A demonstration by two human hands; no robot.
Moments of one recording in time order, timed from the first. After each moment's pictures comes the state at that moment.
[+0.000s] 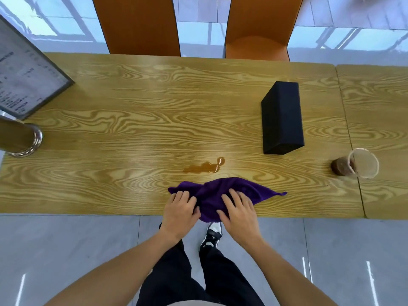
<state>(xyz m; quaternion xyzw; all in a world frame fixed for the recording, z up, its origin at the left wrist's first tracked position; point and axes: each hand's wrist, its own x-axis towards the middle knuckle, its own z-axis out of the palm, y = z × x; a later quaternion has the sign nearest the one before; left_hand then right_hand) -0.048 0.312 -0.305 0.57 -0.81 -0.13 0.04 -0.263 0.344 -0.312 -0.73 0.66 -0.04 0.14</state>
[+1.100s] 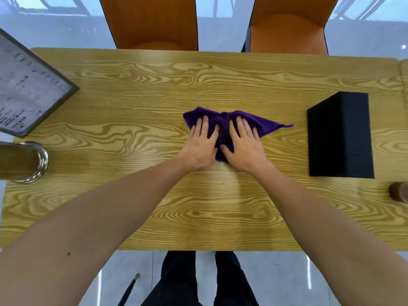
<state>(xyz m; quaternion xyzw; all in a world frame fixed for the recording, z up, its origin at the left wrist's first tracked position) -0.013 0.033 -0.320 0.52 -0.82 -0.20 -0.11 -0.184 0.053 -0.319 -0.73 0.66 0.07 0.20</state>
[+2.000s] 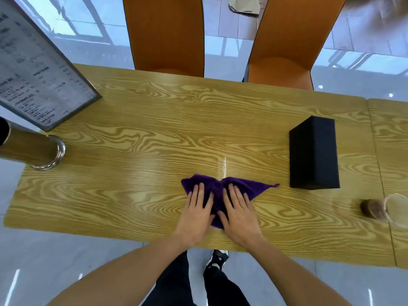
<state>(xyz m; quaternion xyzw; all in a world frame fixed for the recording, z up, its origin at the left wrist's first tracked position) -0.023 0.235 -0.313 0.56 -0.79 -0.22 -0.10 -0.202 0.237 -0.313 -0.76 0.60 0.10 0.20</state>
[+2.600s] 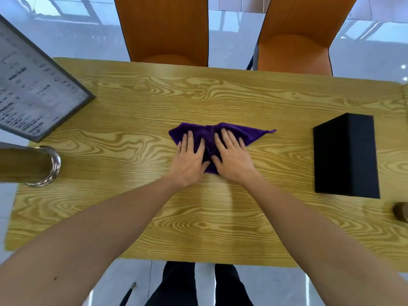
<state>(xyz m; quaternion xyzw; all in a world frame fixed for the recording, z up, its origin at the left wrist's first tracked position) 0.039 0.048 -0.316 0.59 -0.77 -0.21 -0.09 -0.134 0.042 -0.313 -0.77 0.60 0.08 0.21</state>
